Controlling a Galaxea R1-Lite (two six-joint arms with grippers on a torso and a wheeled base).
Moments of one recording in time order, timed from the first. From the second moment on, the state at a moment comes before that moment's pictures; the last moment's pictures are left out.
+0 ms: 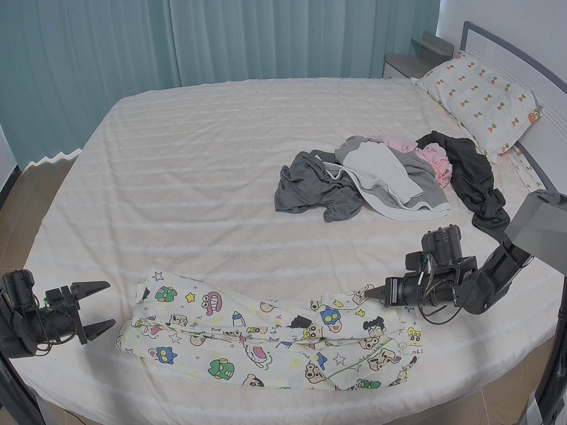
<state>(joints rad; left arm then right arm) 0.55 1.98 -0.22 -1.11 -1.11 -0.84 0.33 2.16 -0.79 -0.64 0.27 0.34</state>
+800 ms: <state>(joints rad) 0.54 1.98 -0.22 -1.11 -1.09 -0.84 0.33 2.02 -0.55 -0.66 0.27 0.31</state>
